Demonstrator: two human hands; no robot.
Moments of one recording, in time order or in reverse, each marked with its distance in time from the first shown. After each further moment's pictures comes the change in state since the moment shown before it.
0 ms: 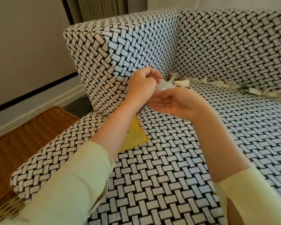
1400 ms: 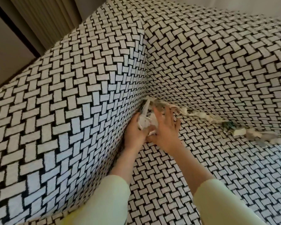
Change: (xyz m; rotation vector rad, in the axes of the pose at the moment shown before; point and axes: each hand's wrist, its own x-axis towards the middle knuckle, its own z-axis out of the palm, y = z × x) left_hand 0.136 -0.059 0.114 0.080 -0.215 -0.555; right_hand 0.139 -0.019 -0.119 -1.223 0.380 0.013
